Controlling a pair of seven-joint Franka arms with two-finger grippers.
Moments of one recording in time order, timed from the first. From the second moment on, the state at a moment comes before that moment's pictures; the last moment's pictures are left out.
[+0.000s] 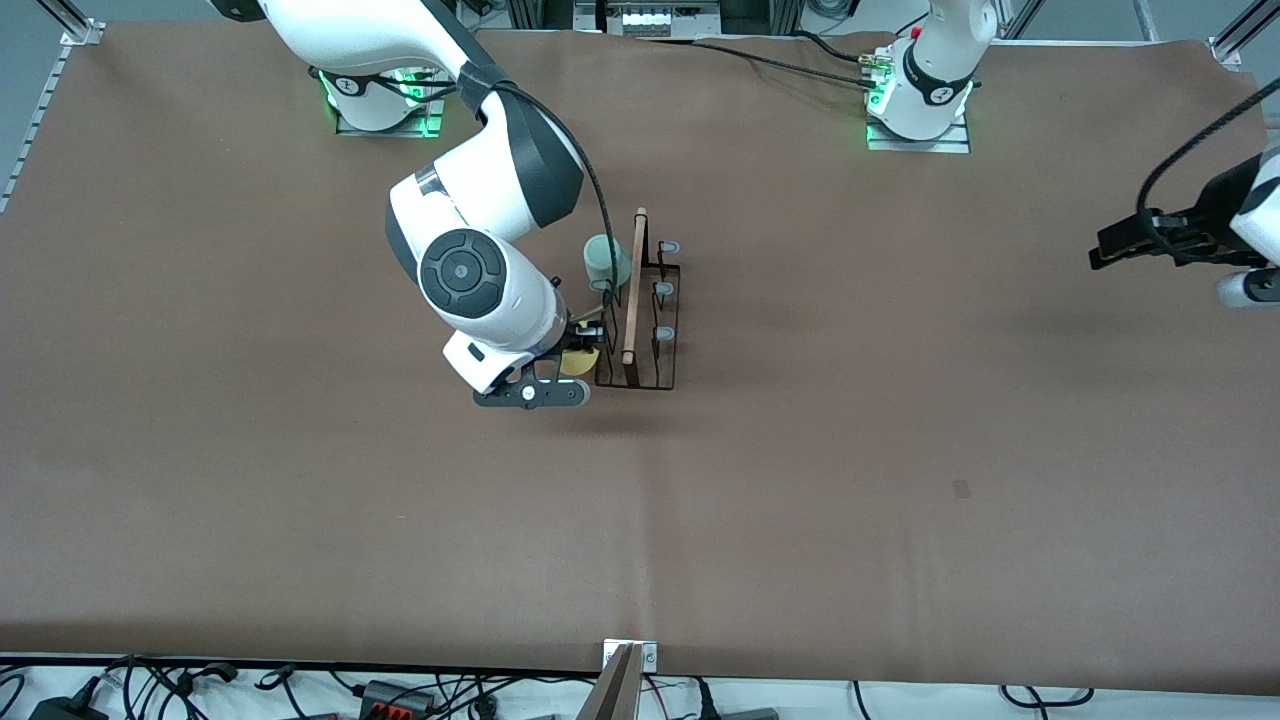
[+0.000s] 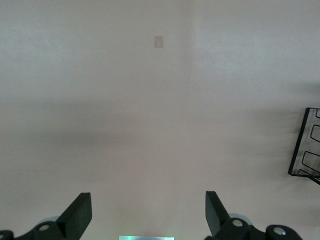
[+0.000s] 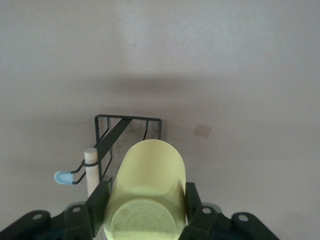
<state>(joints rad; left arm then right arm) 0.19 0.09 -0.18 -1.51 -0.04 1.47 -0.05 0.61 0.72 -0.05 -1.06 0.22 1.69 0.54</state>
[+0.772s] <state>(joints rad) 0.19 0.16 -0.18 -1.52 -0.04 1.50 -0.05 0.66 0.75 -0.06 -1.11 0.23 1.71 0.55</state>
